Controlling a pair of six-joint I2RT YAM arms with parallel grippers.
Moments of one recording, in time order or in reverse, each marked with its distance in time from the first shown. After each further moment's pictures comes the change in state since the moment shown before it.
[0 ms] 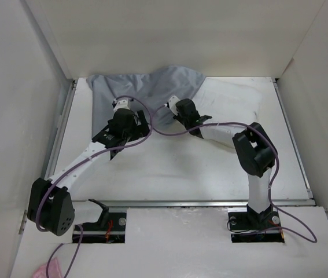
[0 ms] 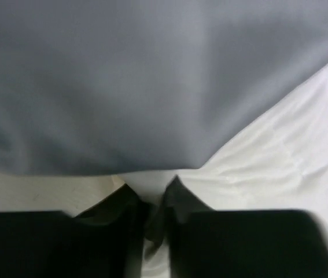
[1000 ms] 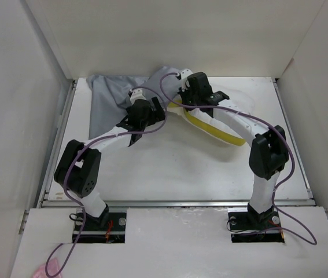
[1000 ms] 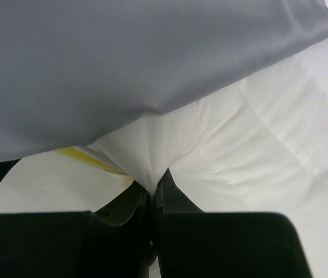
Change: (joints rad) left arm -0.035 0.383 0.100 0.463 -0.013 -0.037; right arm -0.103 -0.095 0.333 -0.398 -0.368 0.388
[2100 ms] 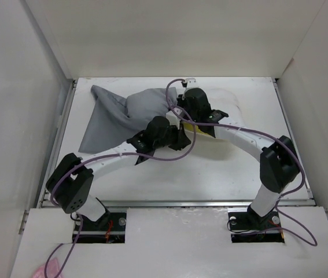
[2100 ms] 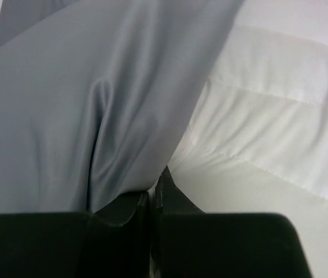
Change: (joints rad) left arm -0.297 -0.140 -0.071 0.013 0.422 0.158; right arm 0.107 -0.168 -0.298 0.301 0.093 0.423
